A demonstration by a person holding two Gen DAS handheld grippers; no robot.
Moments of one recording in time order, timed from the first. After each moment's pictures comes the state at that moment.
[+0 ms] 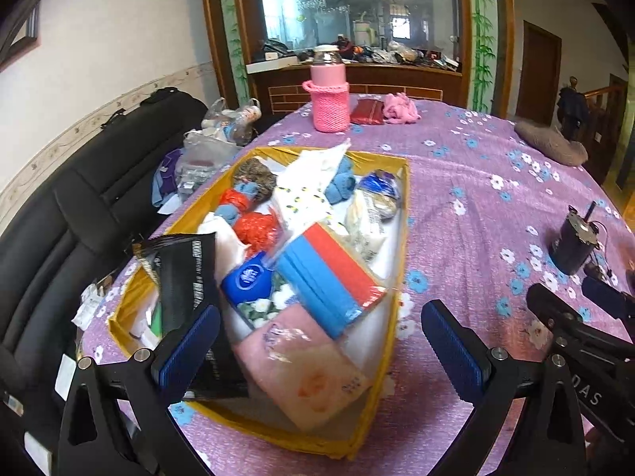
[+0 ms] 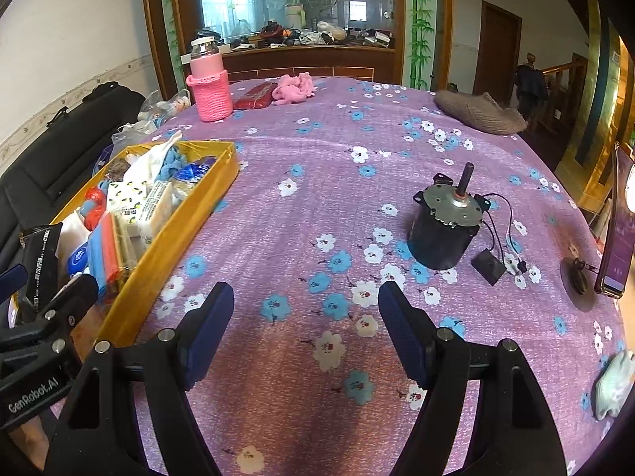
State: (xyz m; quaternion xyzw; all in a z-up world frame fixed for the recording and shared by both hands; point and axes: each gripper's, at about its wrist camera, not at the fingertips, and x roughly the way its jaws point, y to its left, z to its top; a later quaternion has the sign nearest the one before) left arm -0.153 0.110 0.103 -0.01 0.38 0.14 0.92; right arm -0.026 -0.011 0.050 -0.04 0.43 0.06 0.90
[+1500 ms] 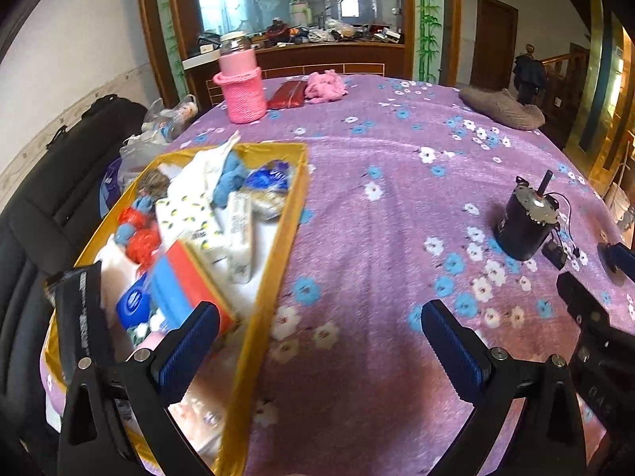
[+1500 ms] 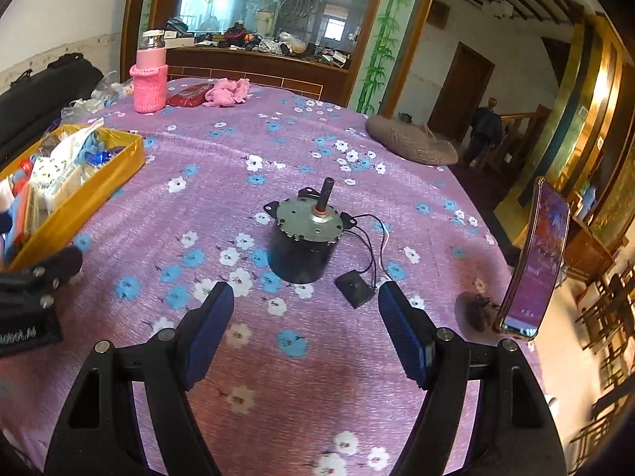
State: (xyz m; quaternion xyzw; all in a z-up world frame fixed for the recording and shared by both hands) left arm -0.102 0.040 0.093 0.00 0.41 0.07 0.91; right arm -0.027 -0.079 0.065 -0.16 0.39 -0.02 0.91
